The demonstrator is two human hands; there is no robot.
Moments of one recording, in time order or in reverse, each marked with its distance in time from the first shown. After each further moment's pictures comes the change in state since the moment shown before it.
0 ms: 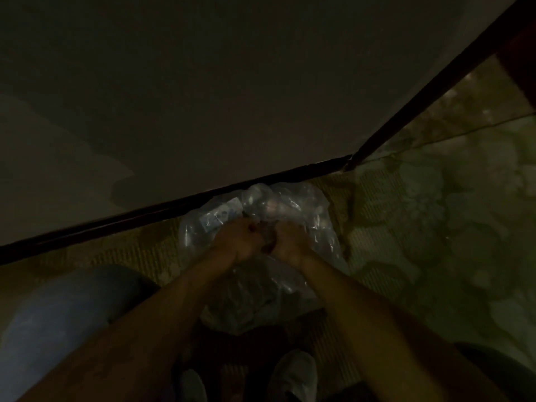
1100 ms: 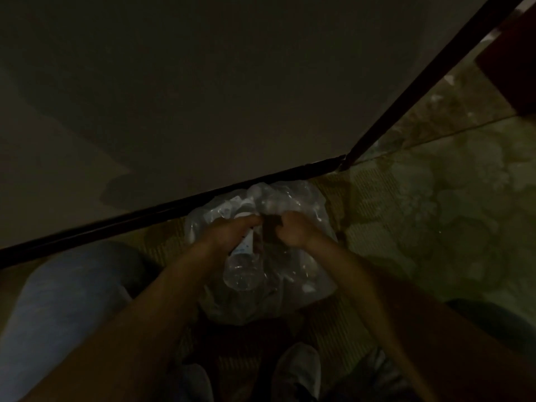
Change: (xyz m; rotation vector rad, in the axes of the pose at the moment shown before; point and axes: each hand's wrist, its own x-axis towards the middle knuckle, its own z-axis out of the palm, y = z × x) left_hand -0.013 -0.020 -0.013 -0.787 -0.062 -0.239; right_hand -0.027 -0.001 -0.037 0.034 -0.081 -0.073
